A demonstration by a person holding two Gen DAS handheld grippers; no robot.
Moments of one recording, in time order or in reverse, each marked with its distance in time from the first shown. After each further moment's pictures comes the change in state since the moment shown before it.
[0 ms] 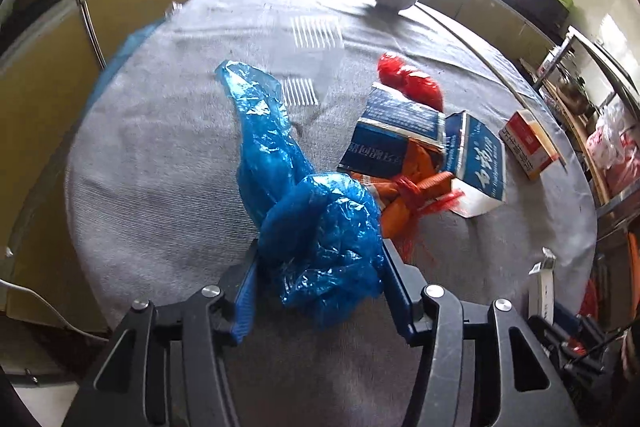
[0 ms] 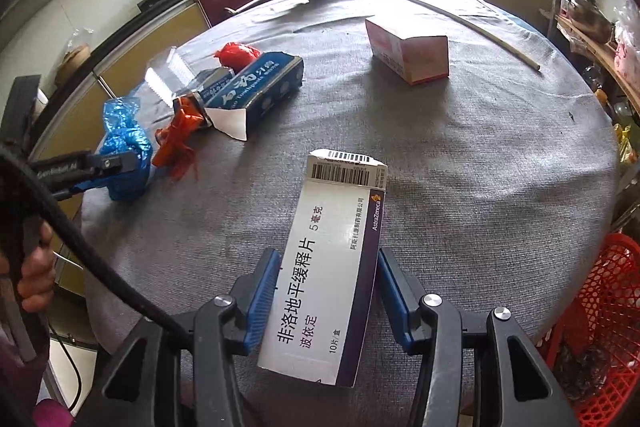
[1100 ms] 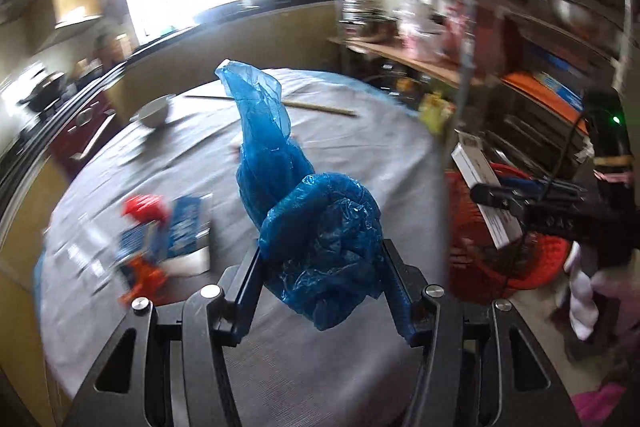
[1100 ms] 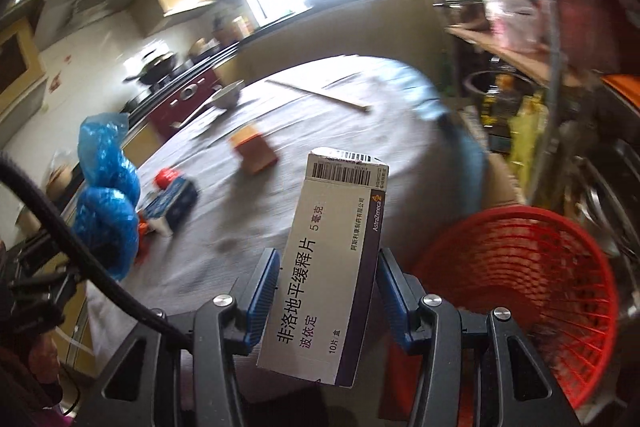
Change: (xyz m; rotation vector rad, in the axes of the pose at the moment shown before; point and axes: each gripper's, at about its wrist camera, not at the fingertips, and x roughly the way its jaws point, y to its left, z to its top) left arm -0.079 -0.223 -0.066 0.726 -0.215 -0.251; right arm -0.112 -0.148 -0.049 0.291 -0.313 -0.069
